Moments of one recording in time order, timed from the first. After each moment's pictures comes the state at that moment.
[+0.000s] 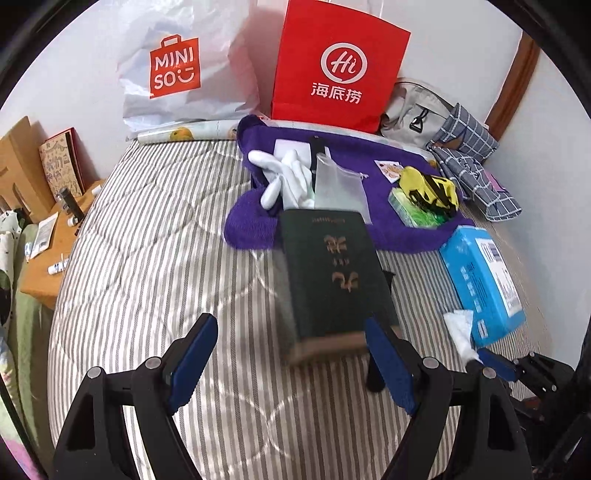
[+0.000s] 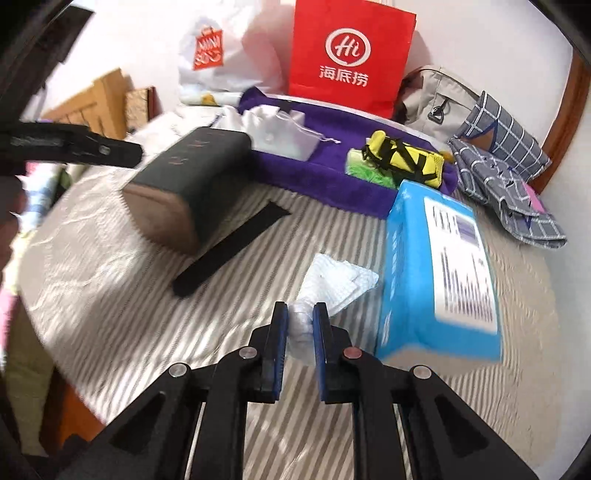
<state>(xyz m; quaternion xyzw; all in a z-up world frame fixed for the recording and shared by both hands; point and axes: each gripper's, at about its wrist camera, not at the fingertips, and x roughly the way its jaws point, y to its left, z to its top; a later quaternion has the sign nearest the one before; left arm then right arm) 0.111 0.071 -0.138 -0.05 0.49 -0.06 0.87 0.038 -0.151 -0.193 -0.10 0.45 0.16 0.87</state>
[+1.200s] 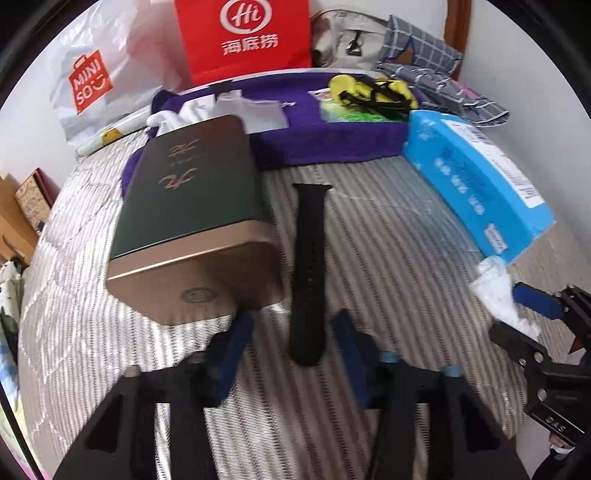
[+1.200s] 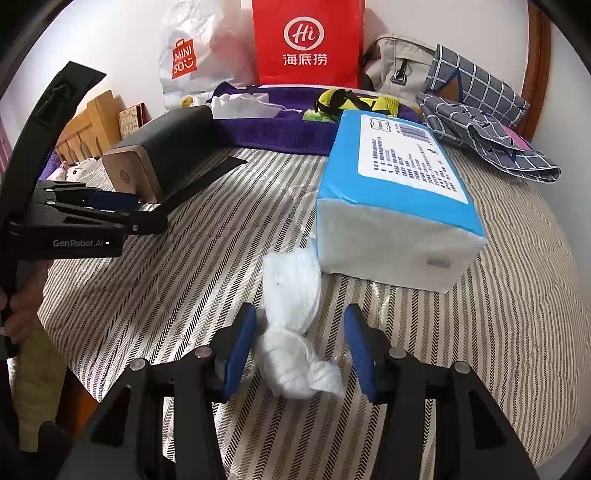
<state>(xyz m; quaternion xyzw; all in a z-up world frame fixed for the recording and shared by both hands) 0.090 -0.032 -0.202 0.06 0.50 -0.09 0.86 0.018 -0.217 -0.237 -0.05 0.44 0.14 0.89</state>
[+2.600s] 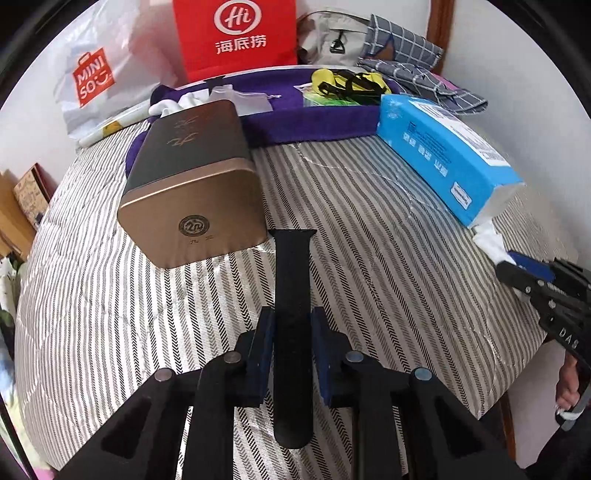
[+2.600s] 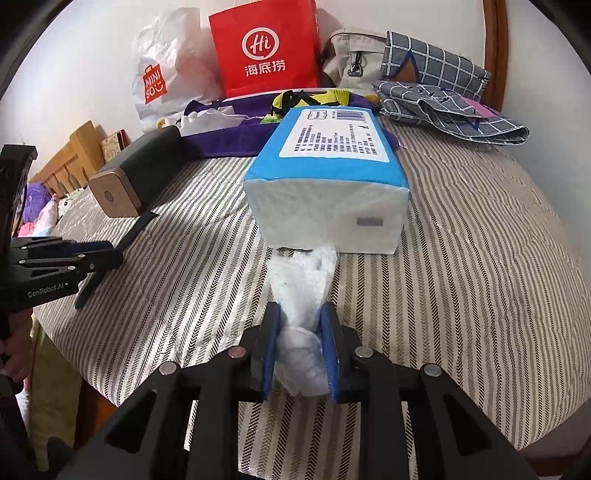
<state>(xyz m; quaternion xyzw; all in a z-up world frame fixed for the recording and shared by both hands) 0.050 -0.029 -0.202 0.07 0.51 -0.10 0.85 0.004 -0.259 -0.236 0.01 0.44 0.12 0.89</state>
